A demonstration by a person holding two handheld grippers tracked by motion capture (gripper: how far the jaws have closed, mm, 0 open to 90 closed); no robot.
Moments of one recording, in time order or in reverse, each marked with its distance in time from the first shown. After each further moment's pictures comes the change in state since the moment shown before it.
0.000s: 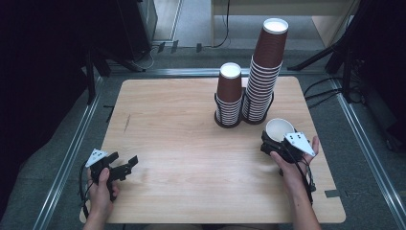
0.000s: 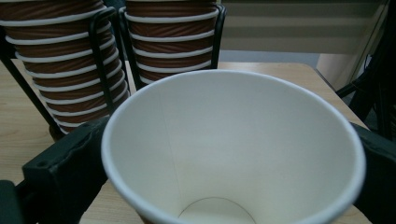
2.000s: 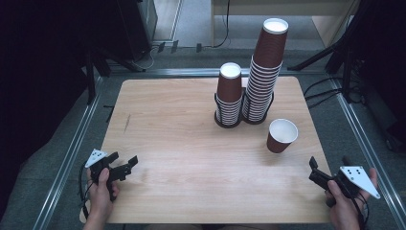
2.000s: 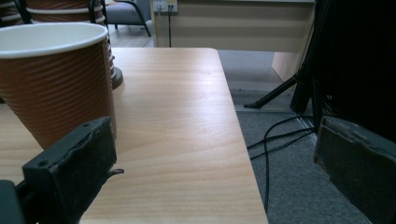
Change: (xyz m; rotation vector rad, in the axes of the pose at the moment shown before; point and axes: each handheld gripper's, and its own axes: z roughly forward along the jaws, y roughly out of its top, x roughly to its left) left arm 0.000 0.000 -0.001 -0.007 -0.006 -0.001; right arm -0.111 -0.033 -0.099 -0.019 -0.116 -0.005
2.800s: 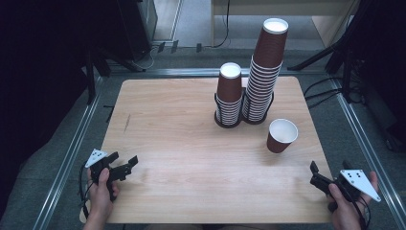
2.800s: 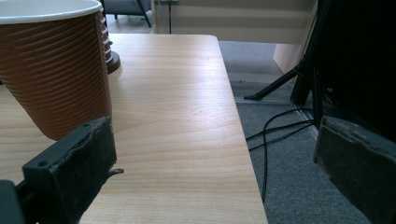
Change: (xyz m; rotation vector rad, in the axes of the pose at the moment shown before) left arm 0.000 0.000 0.000 -0.001 -0.001 0.000; right arm -0.005 -0.011 -0.004 0.035 0.005 -0.010
